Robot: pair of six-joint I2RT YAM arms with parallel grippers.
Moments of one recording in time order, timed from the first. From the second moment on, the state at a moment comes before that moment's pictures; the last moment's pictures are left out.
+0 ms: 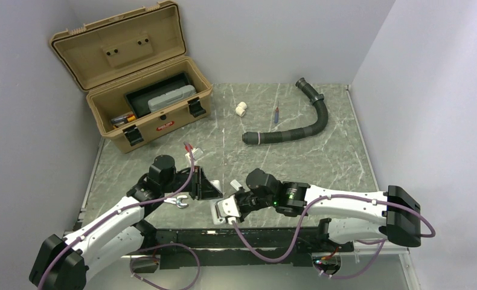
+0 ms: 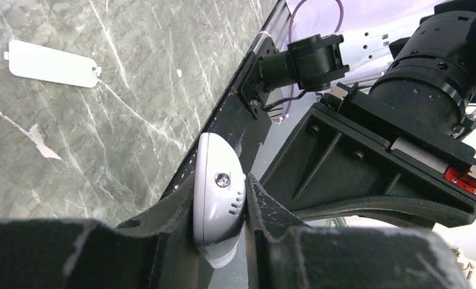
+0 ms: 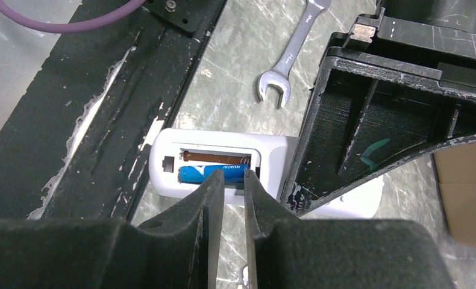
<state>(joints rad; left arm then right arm) -0.57 0.83 0.37 0.10 0.79 -0.74 1.23 1.17 0.70 -0.03 -0.40 -0.71</state>
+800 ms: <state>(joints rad) -0.57 0.83 0.36 0.13 0.78 -0.78 1.25 1.15 0.70 -0.06 -0.35 -0.72</state>
